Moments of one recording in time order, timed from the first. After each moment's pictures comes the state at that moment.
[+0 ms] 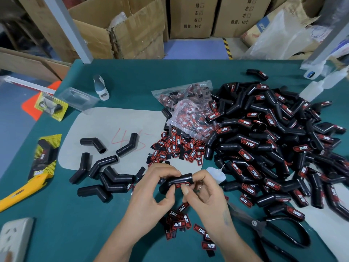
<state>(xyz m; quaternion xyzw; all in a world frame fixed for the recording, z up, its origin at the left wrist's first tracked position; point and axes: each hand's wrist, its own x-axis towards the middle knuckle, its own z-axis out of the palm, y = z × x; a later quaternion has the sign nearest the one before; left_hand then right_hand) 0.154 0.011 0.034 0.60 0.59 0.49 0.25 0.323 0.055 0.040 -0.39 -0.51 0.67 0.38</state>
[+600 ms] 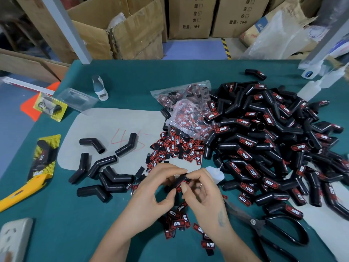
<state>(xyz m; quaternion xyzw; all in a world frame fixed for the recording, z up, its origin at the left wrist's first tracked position) 0.147 0.016 0.039 0.64 0.55 0.43 0.32 0.321 0.056 0.031 -0.40 -0.60 0.57 0.39</state>
